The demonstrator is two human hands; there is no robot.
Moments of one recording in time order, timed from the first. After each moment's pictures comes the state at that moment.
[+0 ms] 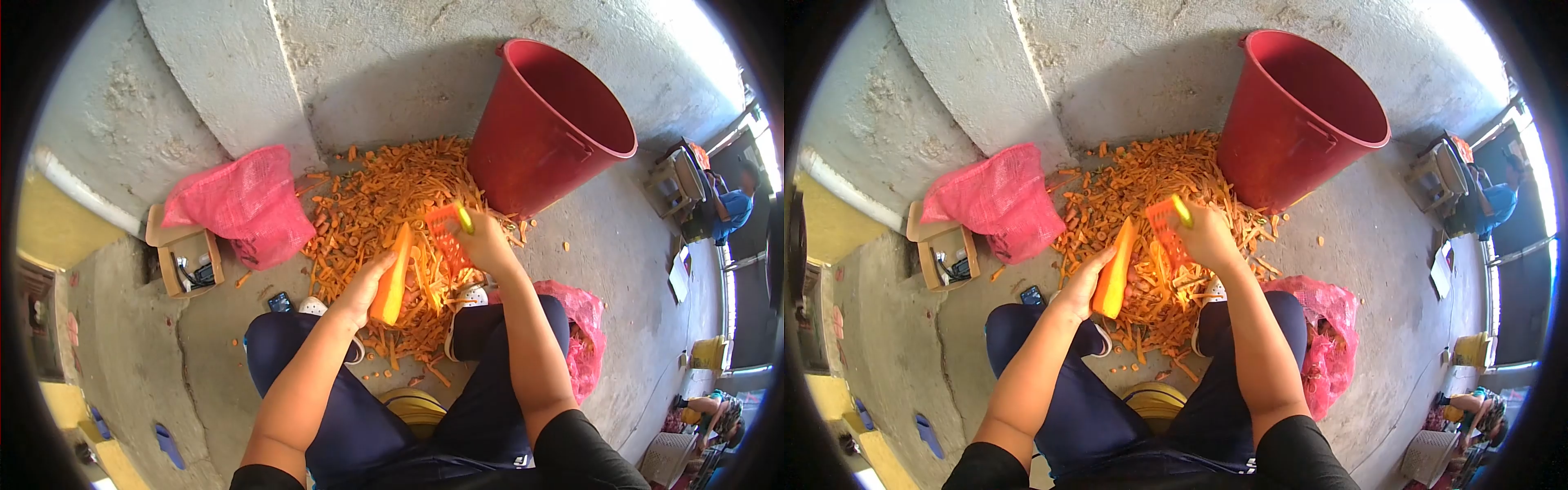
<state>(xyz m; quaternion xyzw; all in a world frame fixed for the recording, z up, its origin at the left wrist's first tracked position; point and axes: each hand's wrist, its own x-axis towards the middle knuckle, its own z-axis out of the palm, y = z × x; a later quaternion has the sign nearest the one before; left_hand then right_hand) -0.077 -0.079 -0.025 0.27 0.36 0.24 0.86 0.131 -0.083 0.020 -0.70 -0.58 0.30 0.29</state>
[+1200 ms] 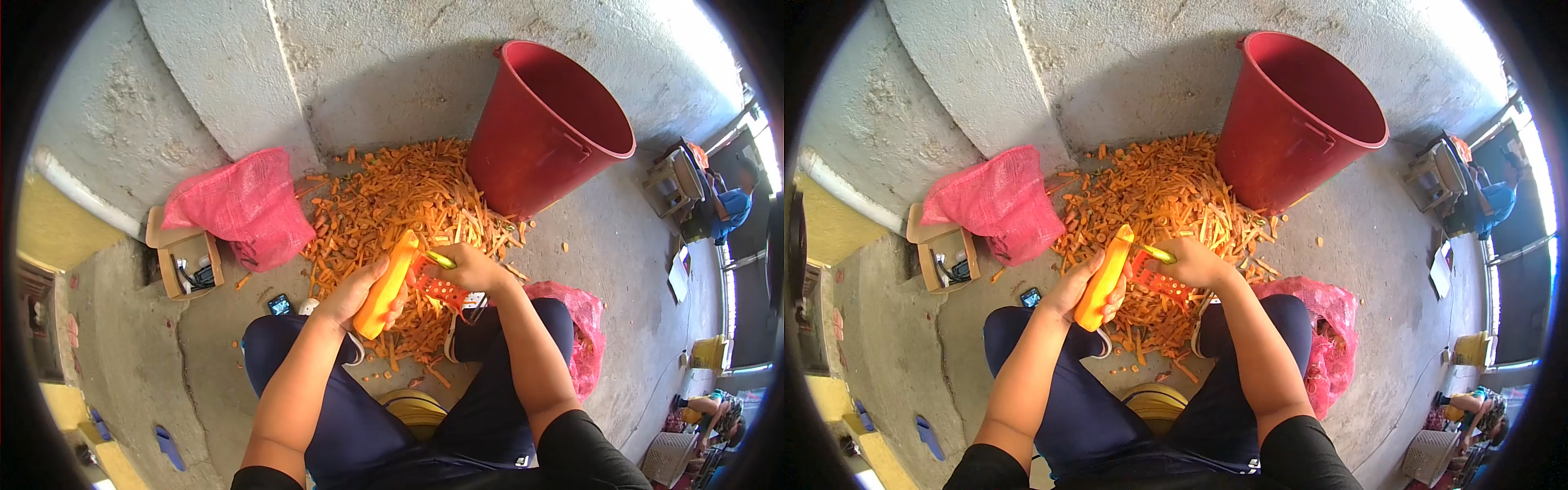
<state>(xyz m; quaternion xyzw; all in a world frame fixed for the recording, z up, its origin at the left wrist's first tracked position) -0.091 -0.080 -0.001 0.29 0.19 0.17 0.92 0.126 -0.095 0.011 -0.55 -0.67 0.46 0.16</state>
